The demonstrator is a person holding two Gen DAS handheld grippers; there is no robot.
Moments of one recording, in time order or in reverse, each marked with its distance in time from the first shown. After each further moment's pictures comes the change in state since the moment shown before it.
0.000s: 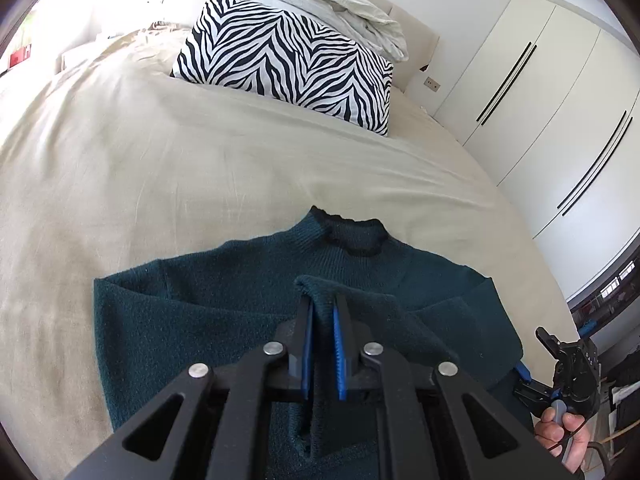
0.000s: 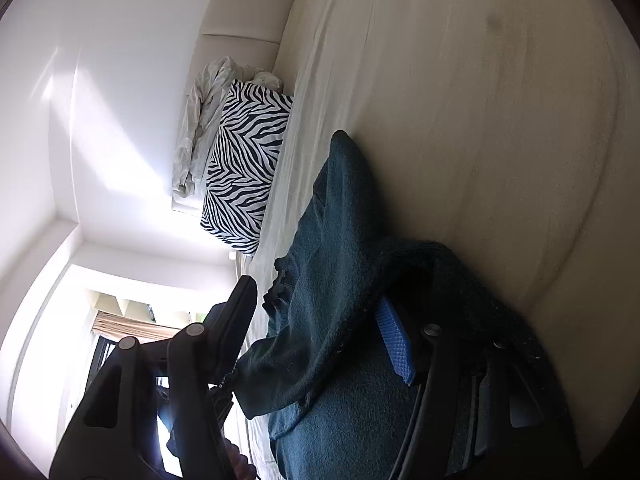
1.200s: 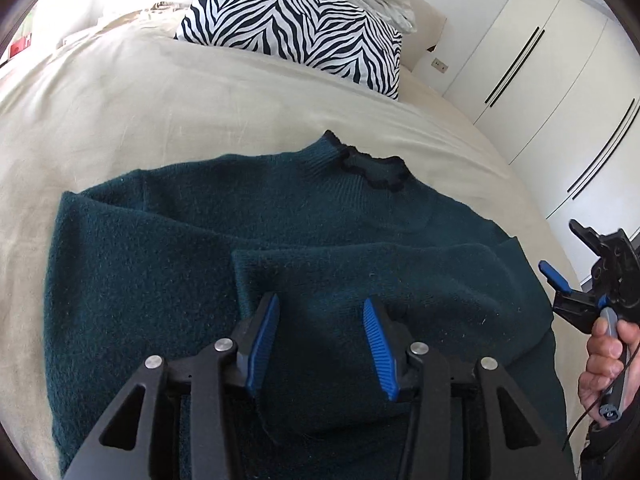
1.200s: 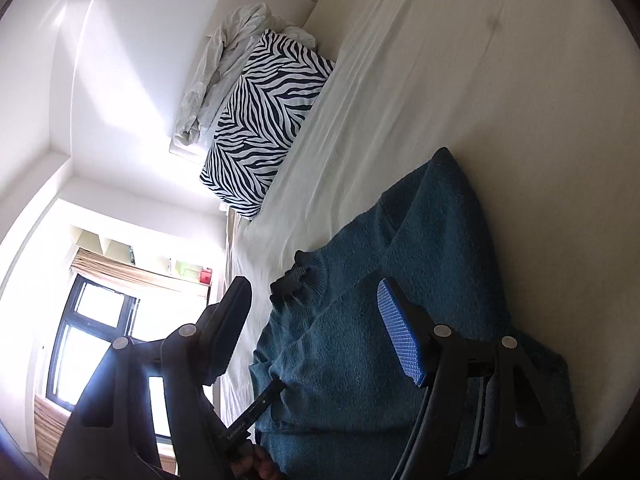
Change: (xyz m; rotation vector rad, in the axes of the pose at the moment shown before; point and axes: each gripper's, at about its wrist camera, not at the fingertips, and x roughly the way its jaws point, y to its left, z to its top) left arm 0.038 0.005 -0.054 0.007 0.050 0.012; right arm 0.053 0.070 0.028 -0.179 0.172 -0.057
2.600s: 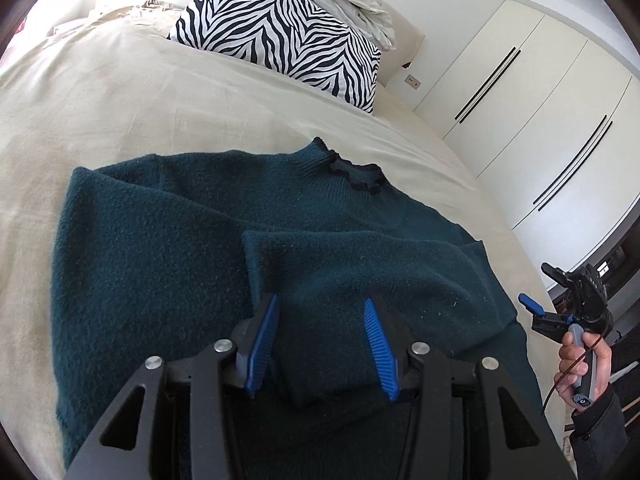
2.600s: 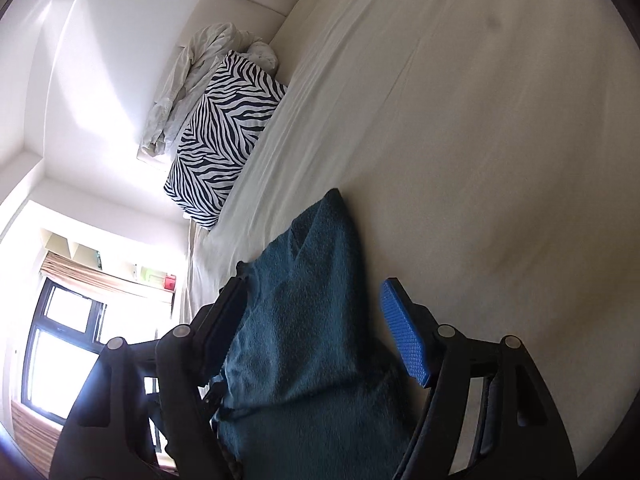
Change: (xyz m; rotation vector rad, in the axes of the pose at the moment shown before) left arm -0.032 0.020 -0.020 -0.045 -0.021 -0.123; right arm -0.085 -0.046 -0.010 -0.037 -0.054 -0.125
